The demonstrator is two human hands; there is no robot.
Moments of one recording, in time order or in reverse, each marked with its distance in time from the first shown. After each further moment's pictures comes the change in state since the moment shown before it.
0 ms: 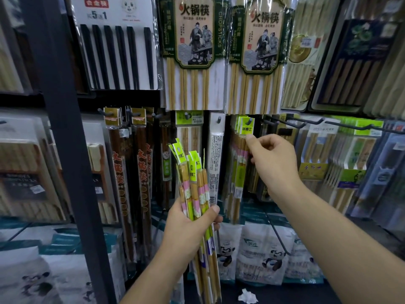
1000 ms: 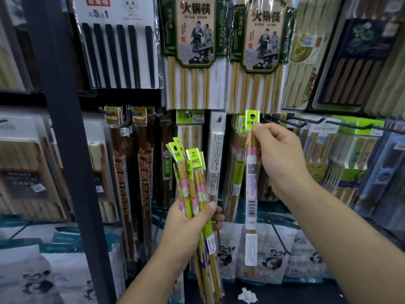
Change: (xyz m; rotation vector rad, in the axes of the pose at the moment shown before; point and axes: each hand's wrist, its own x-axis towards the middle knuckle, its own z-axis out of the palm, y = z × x) left_hand -0.001 0.000 0.000 -0.149 -0.046 -0.035; right_hand -0.008 -0.026 -0.008 0.279 -0.160 0.009
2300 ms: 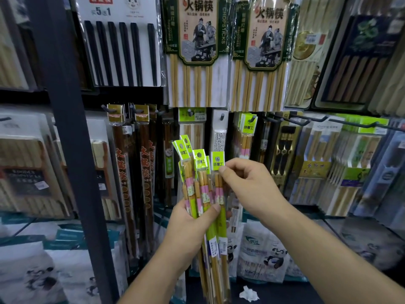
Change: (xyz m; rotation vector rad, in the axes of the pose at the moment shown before) left_hand -0.003 0.004 0.003 0.077 -0.010 0.001; right_hand -0.039 0.040 0.018 -0.281 -0.332 -0.056
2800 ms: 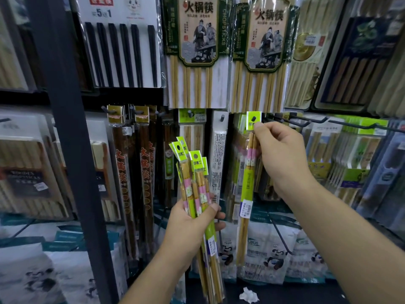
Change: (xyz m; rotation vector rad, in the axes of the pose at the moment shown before) left_hand 0.000 0.000 0.000 -0.132 0.030 -0.024; right_hand 0.034 -0.028 -0.037 0.190 0.393 -0.040
